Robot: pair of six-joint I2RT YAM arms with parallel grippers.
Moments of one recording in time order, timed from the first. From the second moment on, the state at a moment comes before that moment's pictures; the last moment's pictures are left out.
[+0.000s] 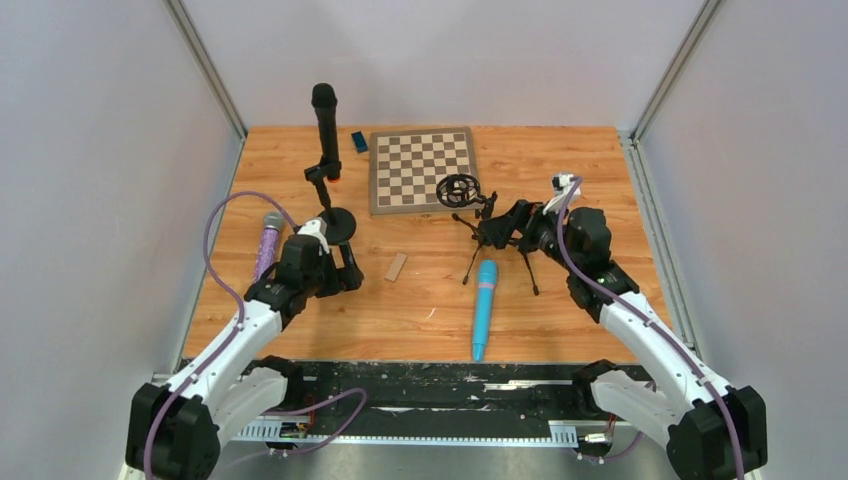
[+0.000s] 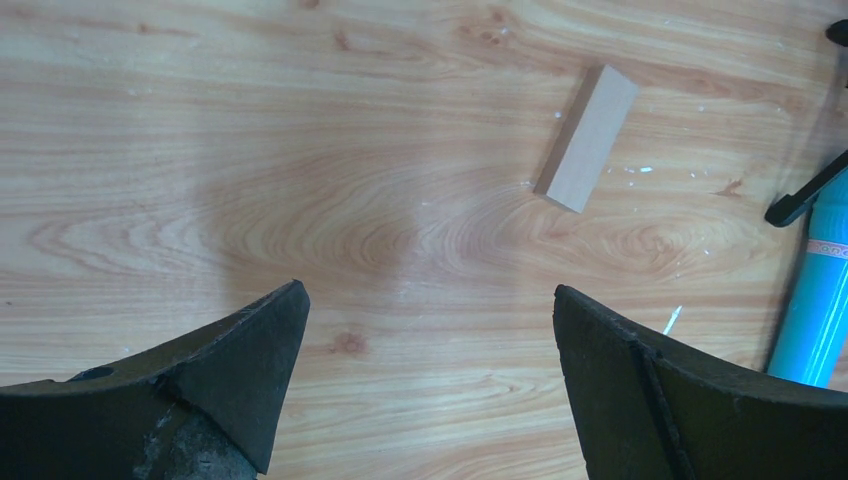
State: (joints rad) left arm -0.29 0.95 0.52 -0.36 0.04 -0.50; right arm 0.38 0.96 0.66 0.10 -0.27 0.53
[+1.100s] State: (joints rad) left arm -0.44 0.76 0.61 0.08 0.07 -0.54; right arm 0.31 1.38 1.05 -0.05 -0.27 0.52
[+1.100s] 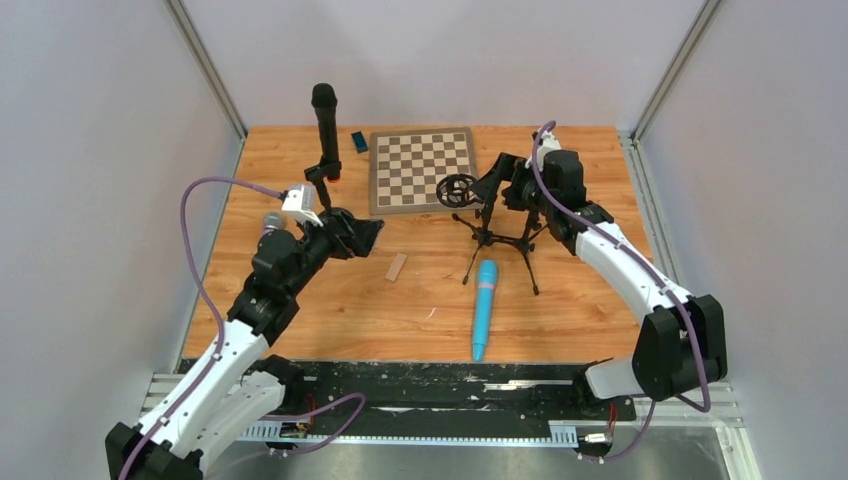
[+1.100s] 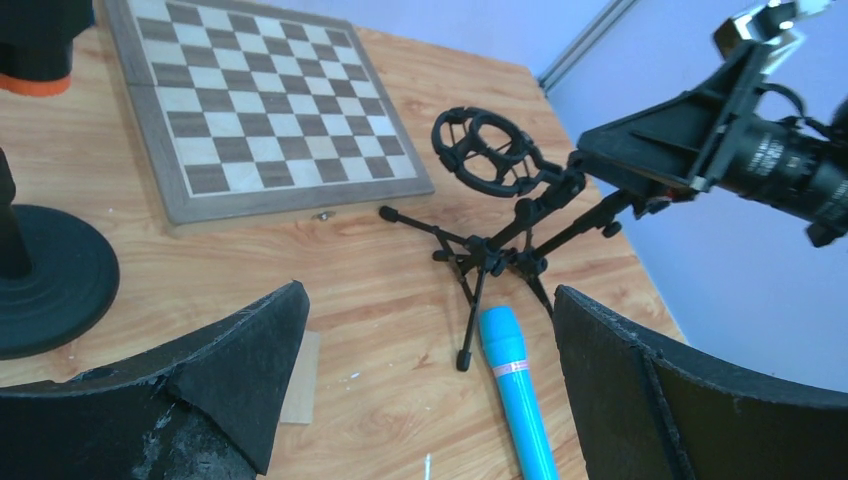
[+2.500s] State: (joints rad) left arm -0.44 0.69 0.56 0.09 0.02 -0.53; right arm 0.25 1.54 1.01 0.13 -0.69 0.66
